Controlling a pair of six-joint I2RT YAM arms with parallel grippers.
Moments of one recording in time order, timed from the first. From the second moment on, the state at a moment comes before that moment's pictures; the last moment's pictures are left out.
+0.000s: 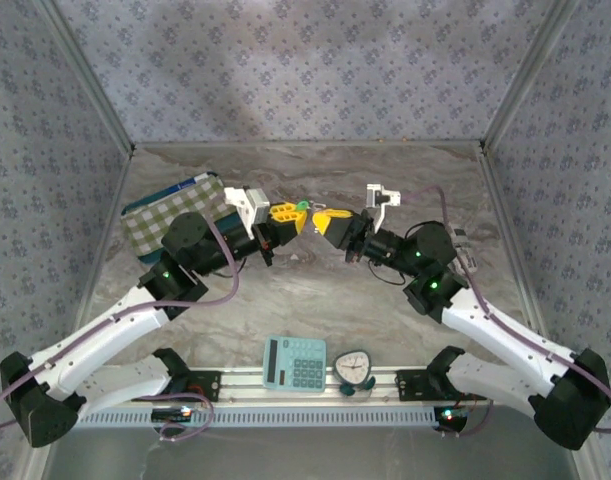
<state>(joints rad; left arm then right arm) -0.82 0.96 0.89 0.21 0.31 -0.16 0.70 0.96 0.73 0.52 -0.47 0.80</state>
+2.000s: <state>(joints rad) -0.73 0.89 0.68 0.21 0.47 -0.11 0.64 1.43 1.68 -1.08 -0.52 0.16</state>
